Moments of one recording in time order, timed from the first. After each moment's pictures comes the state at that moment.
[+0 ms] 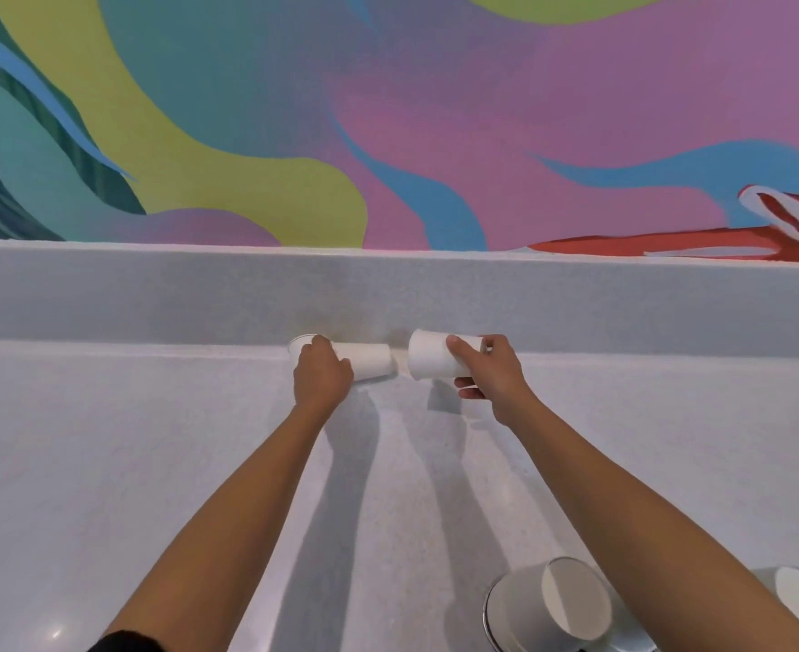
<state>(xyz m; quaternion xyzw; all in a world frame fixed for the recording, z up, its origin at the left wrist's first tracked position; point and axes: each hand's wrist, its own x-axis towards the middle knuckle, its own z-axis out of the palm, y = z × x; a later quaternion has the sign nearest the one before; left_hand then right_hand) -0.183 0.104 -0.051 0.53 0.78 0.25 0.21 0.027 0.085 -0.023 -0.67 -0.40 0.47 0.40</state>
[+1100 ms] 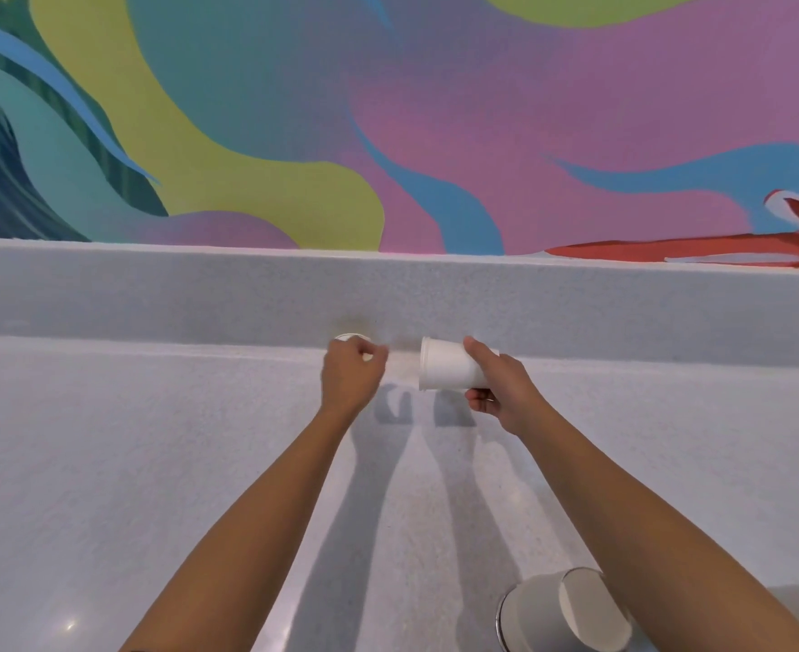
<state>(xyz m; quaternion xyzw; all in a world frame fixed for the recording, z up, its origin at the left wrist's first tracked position) -0.171 0.095 -0.043 0.54 0.71 0.36 0.26 0.023 0.084 -0.026 -0.64 -0.31 0.58 0.40</state>
